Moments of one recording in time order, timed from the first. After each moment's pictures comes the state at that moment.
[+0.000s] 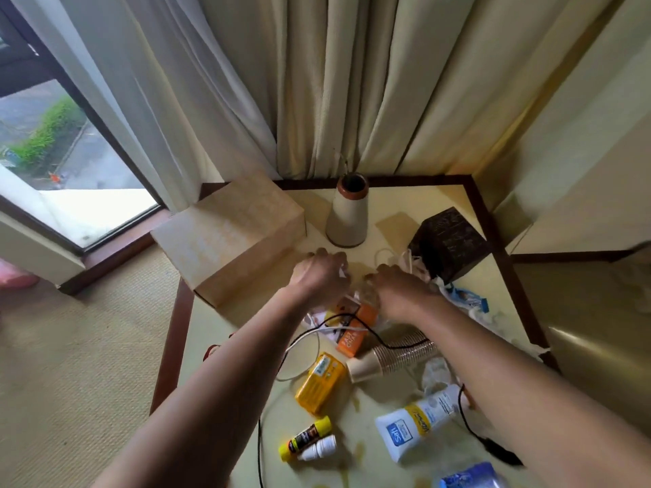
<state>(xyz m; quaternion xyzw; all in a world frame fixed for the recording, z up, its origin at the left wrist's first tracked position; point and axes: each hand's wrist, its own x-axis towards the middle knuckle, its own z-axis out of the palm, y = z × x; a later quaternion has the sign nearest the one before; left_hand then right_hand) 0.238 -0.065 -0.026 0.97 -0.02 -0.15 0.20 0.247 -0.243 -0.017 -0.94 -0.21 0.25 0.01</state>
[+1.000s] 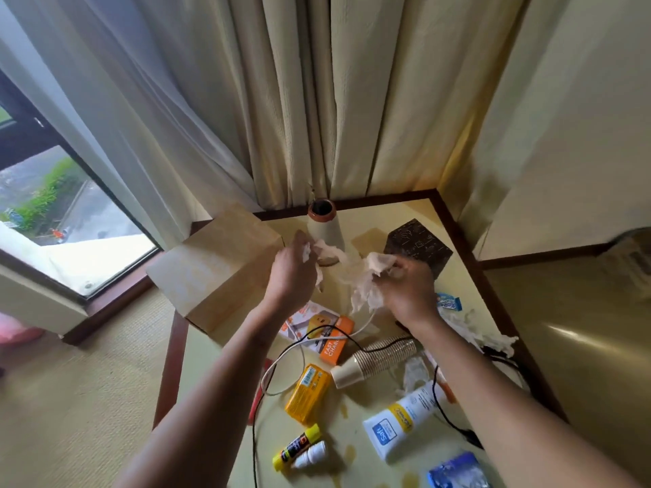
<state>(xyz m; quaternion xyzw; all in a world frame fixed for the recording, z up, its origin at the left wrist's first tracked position) 0.223 -0.082 0.044 0.89 0.06 0.08 0.44 0.210 -0.279 0.032 -0.81 0.06 -0.01 0.59</state>
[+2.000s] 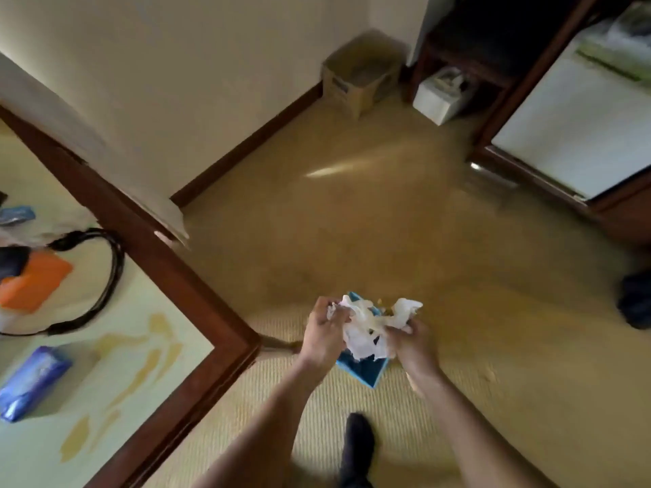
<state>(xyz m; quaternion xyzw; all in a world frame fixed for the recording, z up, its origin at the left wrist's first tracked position) -0.190 -0.681 -0.147 0.72 0.01 -0.40 0.56 -0.298 -0.803 -0.172 -0.58 0.52 -0.08 0.63</state>
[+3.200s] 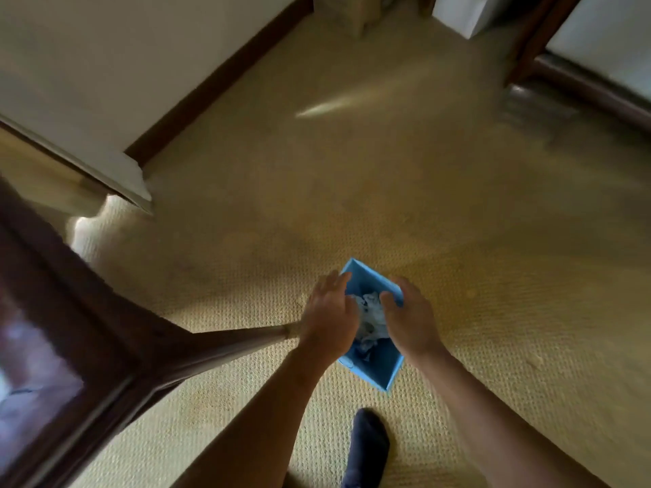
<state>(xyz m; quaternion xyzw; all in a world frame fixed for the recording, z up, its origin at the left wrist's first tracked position) -0.191 -0.729 -0.404 0.89 -0.23 -0.29 0.28 -0.284 -0.841 -0.399 -0.69 0.49 0.02 0.53</state>
